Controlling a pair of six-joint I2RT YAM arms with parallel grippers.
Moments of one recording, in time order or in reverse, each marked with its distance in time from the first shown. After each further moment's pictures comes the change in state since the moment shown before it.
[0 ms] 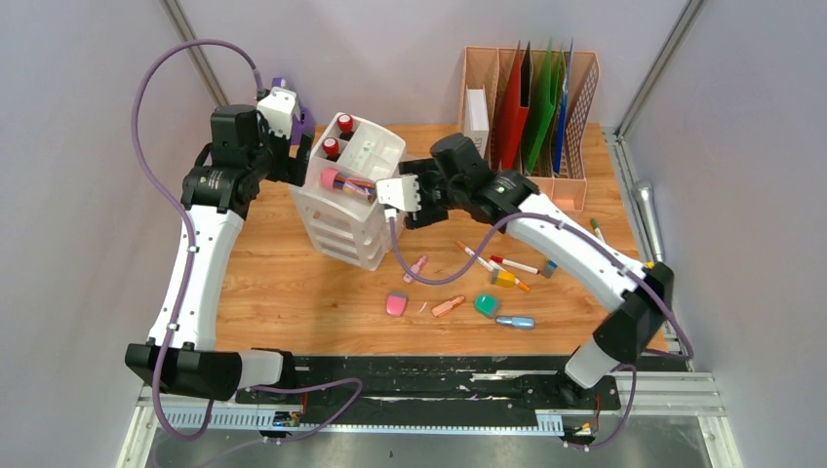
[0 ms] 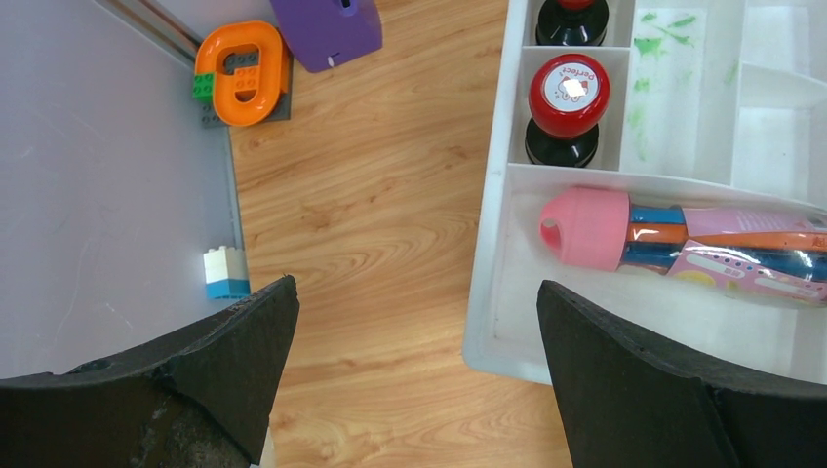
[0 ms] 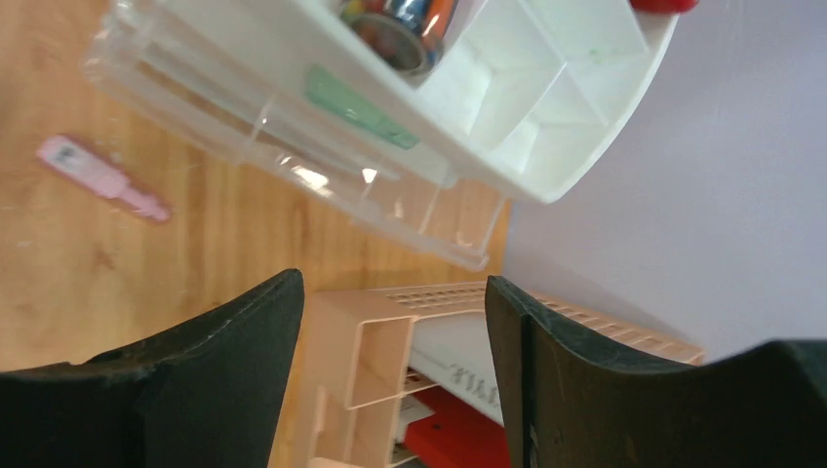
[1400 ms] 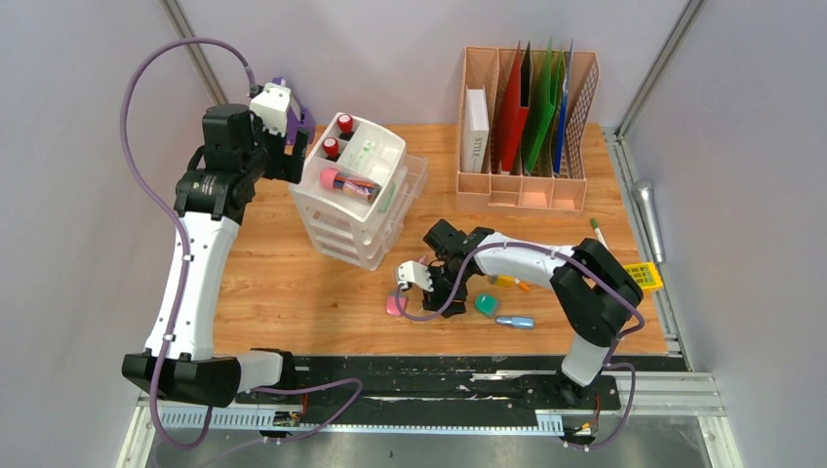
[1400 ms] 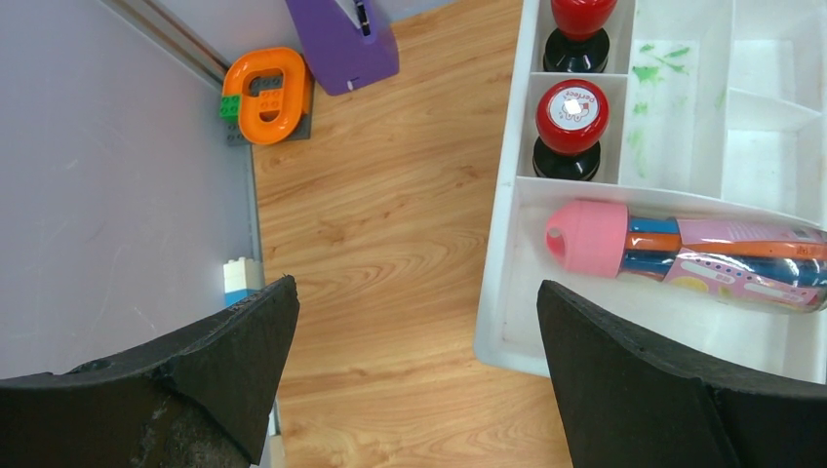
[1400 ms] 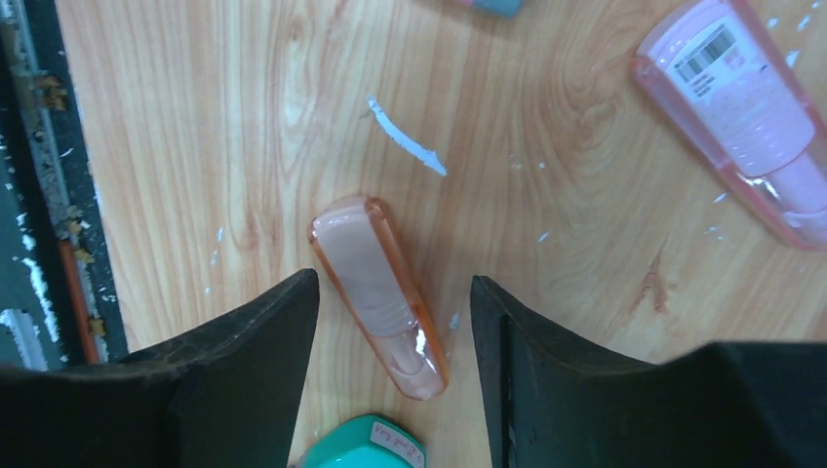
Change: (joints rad) left arm 0.000 -0.031 0.014 0.014 -0.014 0.005; right arm 0.012 0.088 -0.596 -0.037 -0.307 0.322
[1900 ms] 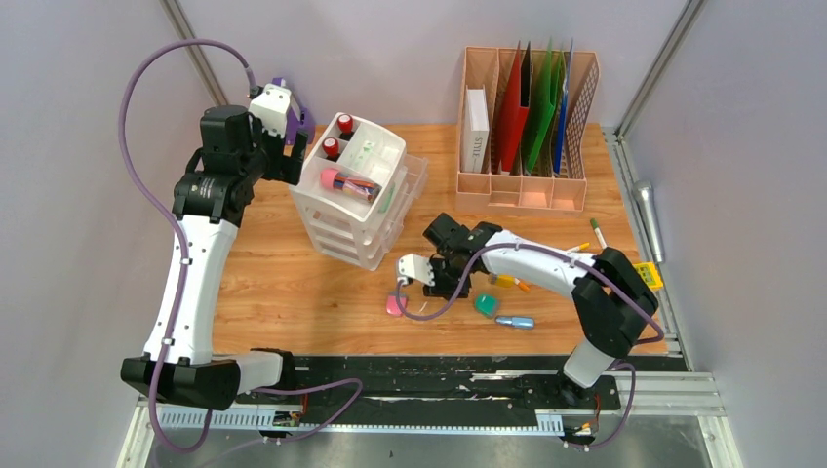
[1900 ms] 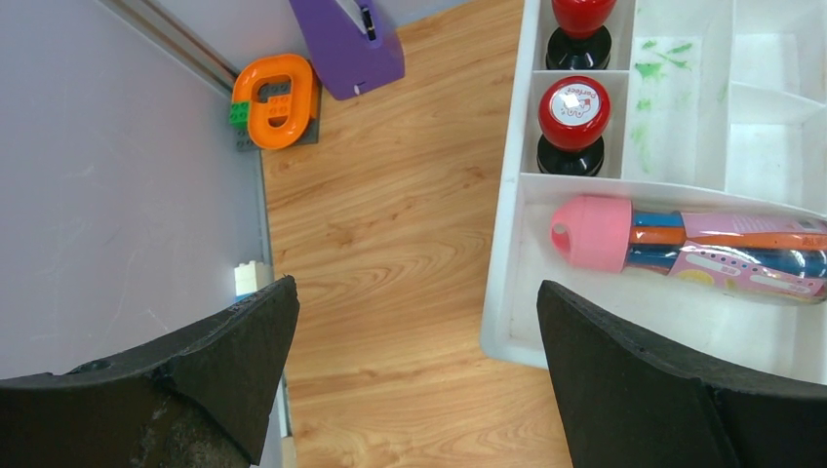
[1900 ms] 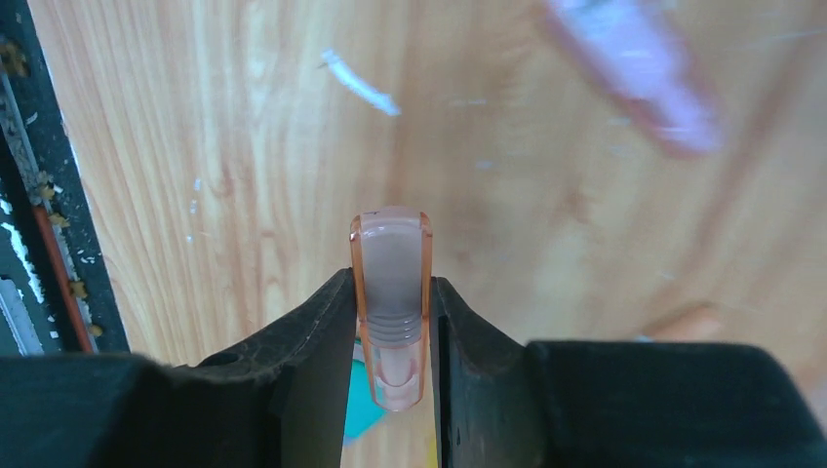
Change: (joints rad) left arm 0.000 -0.014 -0.005 0.001 0.000 0.025; right arm 0.033 -0.082 0.005 -0.032 0.160 0.013
